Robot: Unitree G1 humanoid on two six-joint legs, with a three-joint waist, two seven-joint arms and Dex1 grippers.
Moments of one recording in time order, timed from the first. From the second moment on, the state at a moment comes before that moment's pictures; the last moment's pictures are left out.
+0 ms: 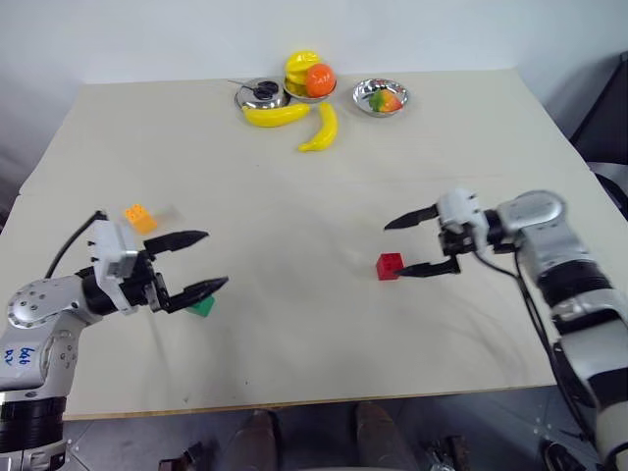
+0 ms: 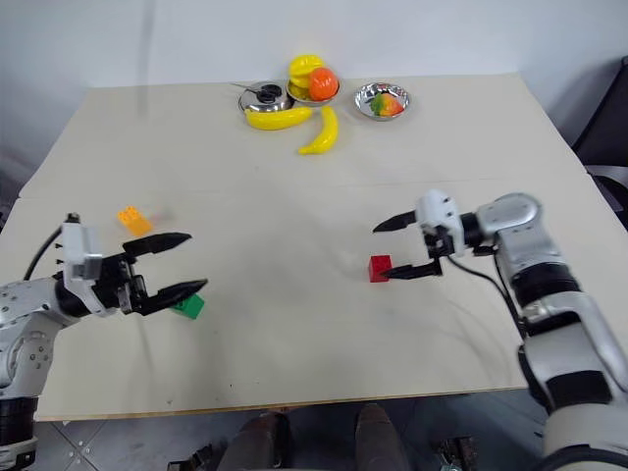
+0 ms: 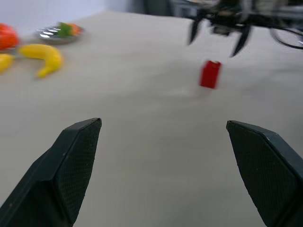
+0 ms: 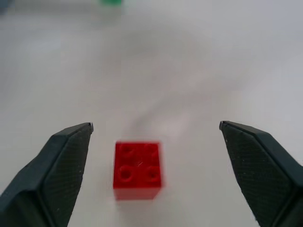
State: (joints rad) left arm -0.11 0.74 0.41 -0.11 -0.64 0.24 -1.02; right arm -0.89 -0.87 0.36 0.63 0.61 -0.22 1.55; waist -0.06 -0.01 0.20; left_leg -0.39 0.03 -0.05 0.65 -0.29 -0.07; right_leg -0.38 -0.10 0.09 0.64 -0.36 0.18
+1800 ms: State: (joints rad) left arm 0.21 0.44 0.30 -0.19 -0.43 0.07 -0.71; right arm -0.26 -0.82 -0.14 0.04 0.69 0.07 1.53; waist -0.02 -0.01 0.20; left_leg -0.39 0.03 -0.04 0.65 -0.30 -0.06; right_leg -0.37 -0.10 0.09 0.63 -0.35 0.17
